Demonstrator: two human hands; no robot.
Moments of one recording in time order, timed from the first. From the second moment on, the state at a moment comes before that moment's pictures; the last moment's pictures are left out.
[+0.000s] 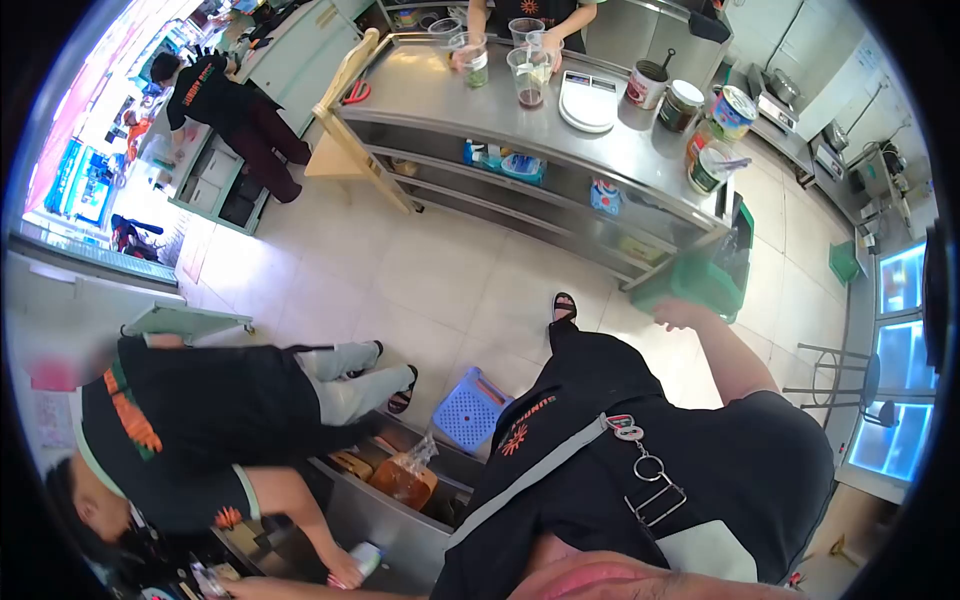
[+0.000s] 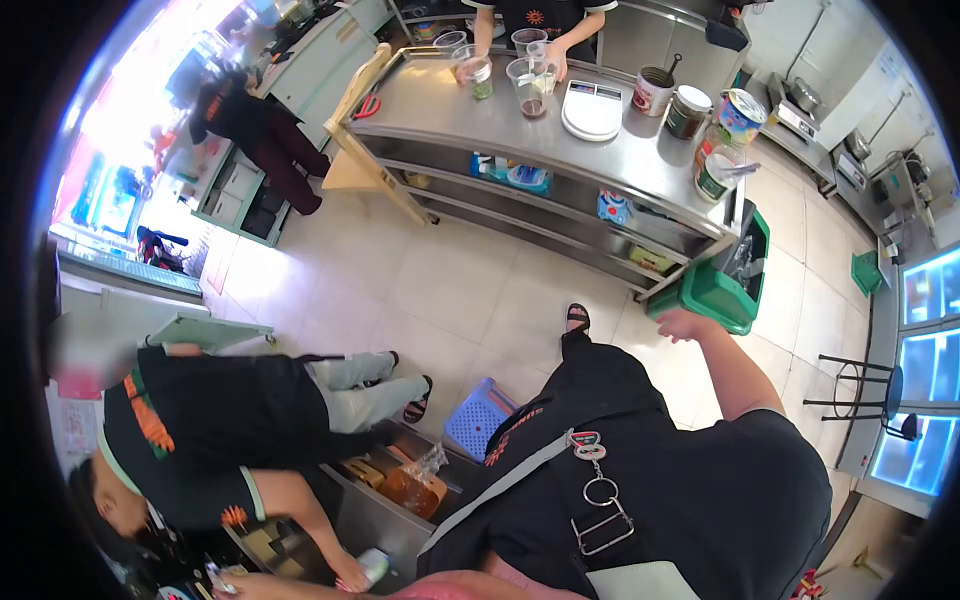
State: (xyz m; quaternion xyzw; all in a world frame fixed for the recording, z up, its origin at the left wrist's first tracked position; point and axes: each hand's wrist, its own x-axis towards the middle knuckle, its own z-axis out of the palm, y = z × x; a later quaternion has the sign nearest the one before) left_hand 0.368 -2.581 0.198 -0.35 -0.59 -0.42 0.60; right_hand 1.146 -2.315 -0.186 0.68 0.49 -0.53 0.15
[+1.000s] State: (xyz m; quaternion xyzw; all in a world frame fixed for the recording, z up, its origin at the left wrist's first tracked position) left_hand 0.646 -1.790 -0.093 -0.71 -0.38 -0.28 -0.52; right_hand 0.895 -1.841 -0.117 0.64 0.39 -0.41 -0.52
